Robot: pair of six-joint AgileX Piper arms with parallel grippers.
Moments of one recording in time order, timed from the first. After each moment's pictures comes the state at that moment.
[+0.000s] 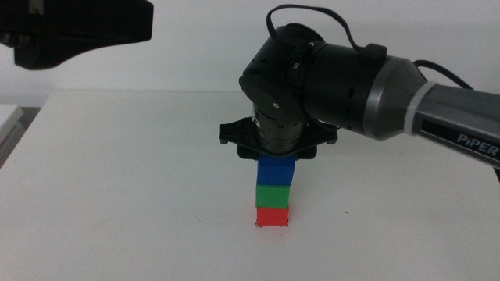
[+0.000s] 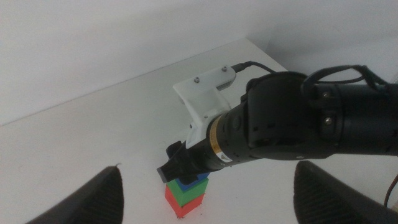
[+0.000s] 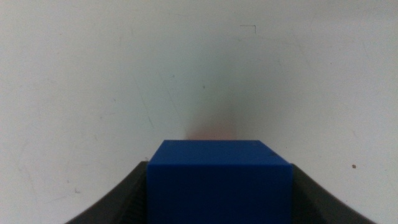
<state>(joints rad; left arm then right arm) -0.40 0.94 -1.37 -0.40 1.03 0.19 0.85 1.95 -1.71 -0.39 1.12 0.99</state>
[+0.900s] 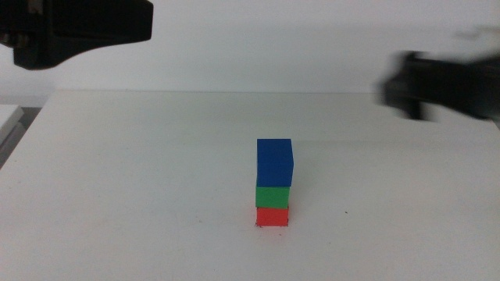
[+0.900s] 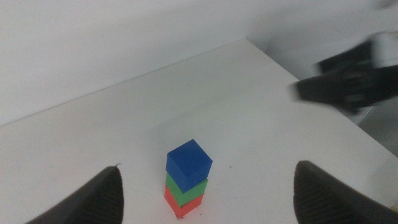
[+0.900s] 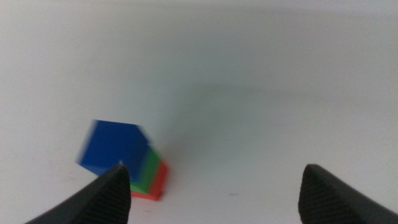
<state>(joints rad) -0.40 0.94 -1.37 -0.40 1.03 0.19 0.69 1.17 -1.20 -0.40 0.90 0.66</state>
